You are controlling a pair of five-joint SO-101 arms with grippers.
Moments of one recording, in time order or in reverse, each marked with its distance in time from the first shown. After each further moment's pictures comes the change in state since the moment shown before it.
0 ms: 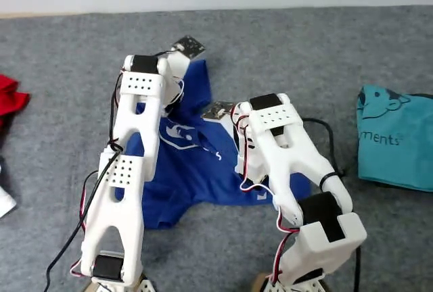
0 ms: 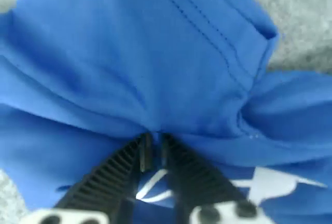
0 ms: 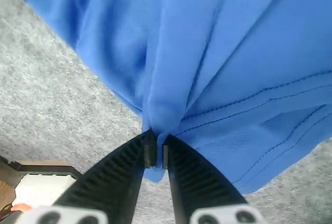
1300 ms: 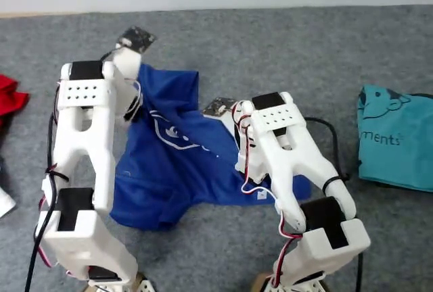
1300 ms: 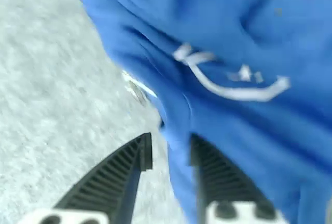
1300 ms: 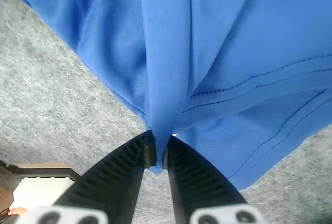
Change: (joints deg) left arm -8.9 -56.5 65.4 -16.9 6.2; right arm 0.0 -2.5 0.1 0.0 -0.1
